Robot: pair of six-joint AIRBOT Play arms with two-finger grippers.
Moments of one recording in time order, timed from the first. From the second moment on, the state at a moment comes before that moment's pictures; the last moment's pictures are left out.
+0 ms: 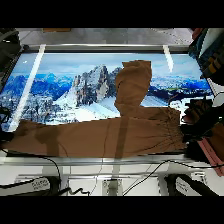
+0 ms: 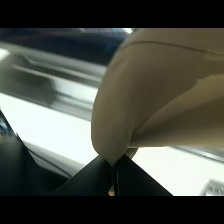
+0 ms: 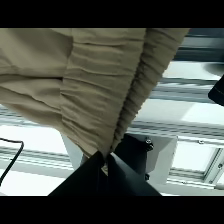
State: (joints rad) left arm 0.54 -1.41 1.06 2.18 -1.34 -1.19; right arm -0.29 -1.13 1.03 -1.46 1.84 1.36
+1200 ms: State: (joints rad) left arm 0.48 -1.43 1.21 2.11 -1.23 -1.40; right arm -0.49 -1.27 1.13 -1.37 1.18 1.41
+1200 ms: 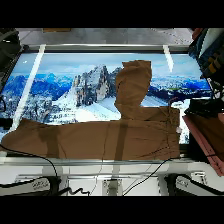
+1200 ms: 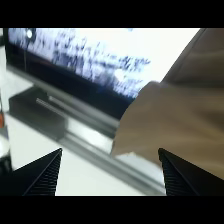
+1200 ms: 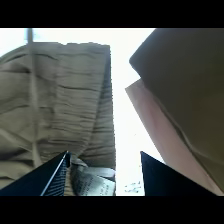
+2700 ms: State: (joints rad) left arm -0.12 -1.54 1.26 1.14 -0.81 -1.36; right arm -0.60 -1.69 1.02 -0.75 1.15 0.88
